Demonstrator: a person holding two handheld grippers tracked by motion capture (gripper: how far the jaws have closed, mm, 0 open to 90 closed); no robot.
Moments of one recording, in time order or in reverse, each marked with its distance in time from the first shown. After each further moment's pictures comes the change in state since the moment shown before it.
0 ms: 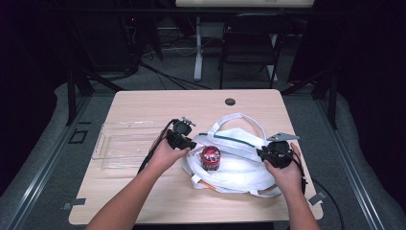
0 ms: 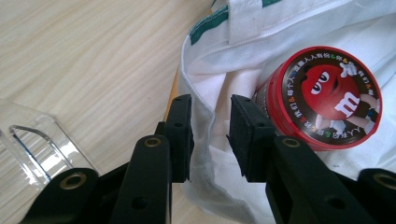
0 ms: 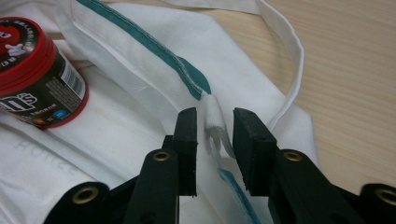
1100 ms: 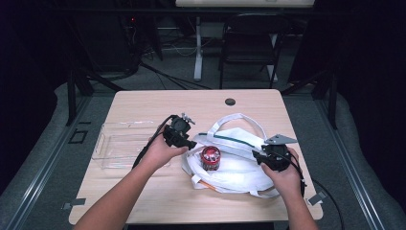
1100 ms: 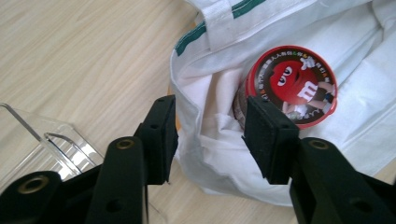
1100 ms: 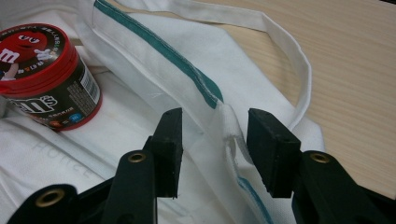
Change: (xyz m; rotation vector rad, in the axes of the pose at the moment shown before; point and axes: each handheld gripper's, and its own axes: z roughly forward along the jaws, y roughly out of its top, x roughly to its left) left arm -0.006 0.008 -0.029 0.014 -0.015 0.086; right arm 0.013 -0.001 -0.006 -0.051 -0.005 -0.042
